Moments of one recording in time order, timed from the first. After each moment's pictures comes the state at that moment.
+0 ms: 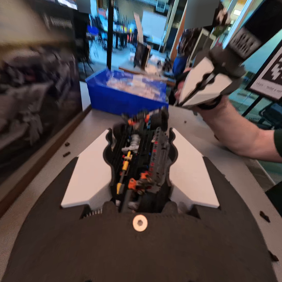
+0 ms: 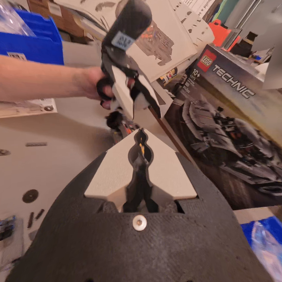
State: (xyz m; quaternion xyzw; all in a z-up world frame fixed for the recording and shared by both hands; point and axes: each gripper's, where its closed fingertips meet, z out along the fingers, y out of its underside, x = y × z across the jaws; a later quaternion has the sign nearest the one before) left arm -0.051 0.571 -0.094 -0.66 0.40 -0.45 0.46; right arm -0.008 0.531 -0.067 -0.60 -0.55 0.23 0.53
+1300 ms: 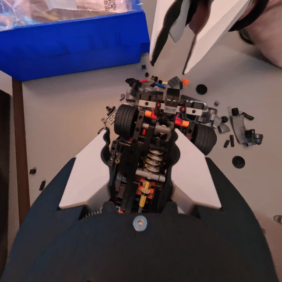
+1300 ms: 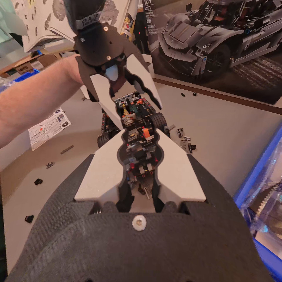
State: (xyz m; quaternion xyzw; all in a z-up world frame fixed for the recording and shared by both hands) left arm 0.046 0.546 -0.175 -0.65 0.67 -0.27 0.25; right arm 0.089 0.523 -0.130 -0.76 -0.32 0.35 0.45
